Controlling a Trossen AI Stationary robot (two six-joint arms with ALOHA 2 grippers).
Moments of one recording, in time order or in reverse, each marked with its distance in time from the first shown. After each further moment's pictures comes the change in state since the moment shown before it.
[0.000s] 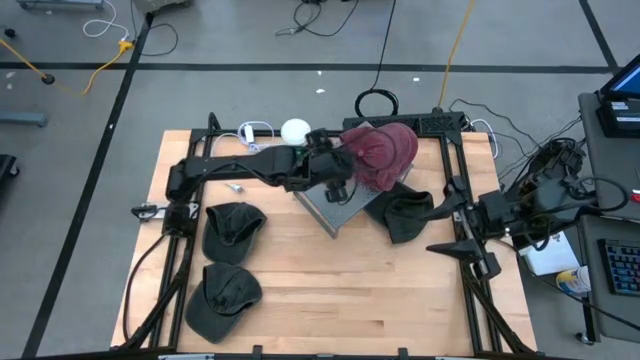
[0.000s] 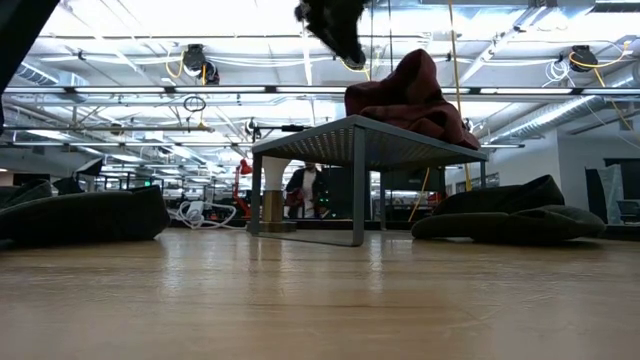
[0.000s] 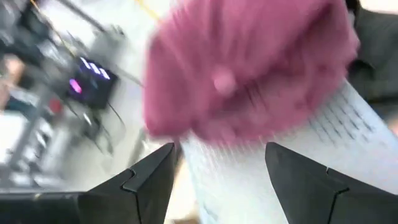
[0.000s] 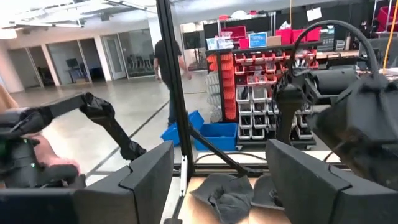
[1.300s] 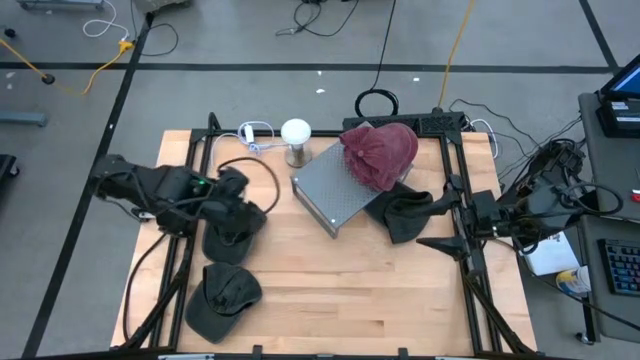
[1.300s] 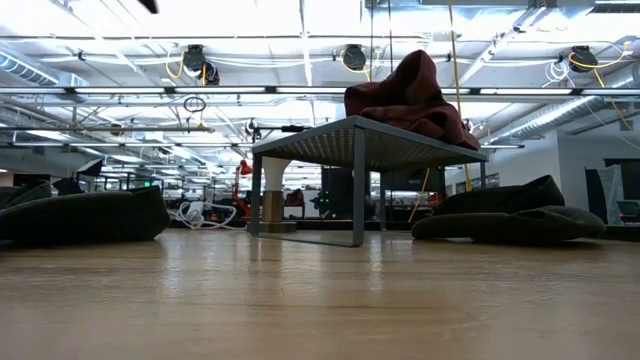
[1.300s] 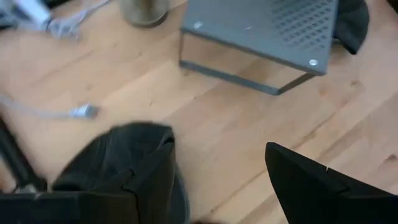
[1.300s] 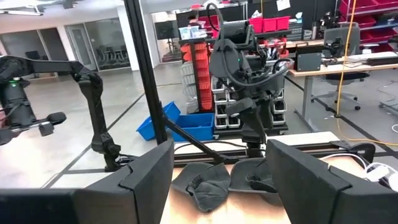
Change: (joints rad) left arm -0.357 -0.587 -0.439 -0.552 0.186 -1.368; right arm -0.005 0.017 -0.001 -0.065 0.111 0.050
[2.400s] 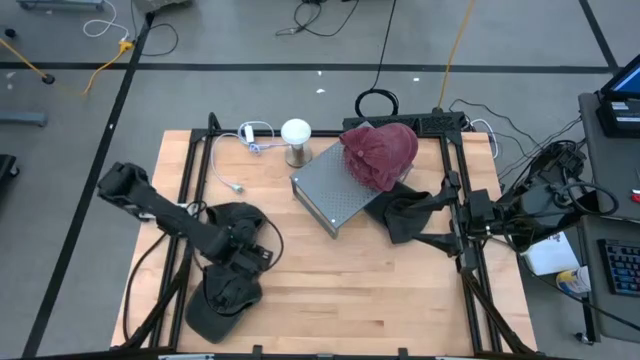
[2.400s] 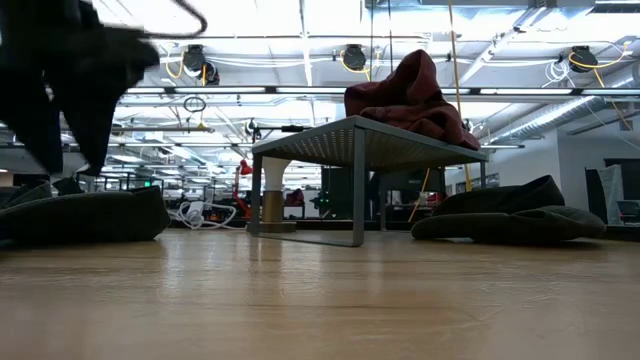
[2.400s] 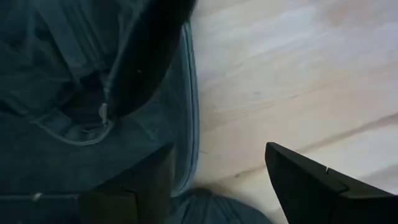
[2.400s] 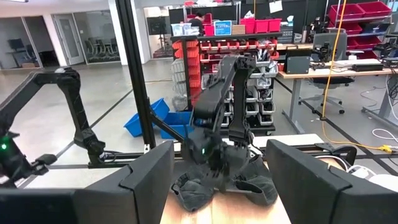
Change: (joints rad) left arm -0.179 0.105 -0.668 0.475 0.201 -0.455; right arm -0.039 0.007 0.000 -0.008 -0.005 -0.046
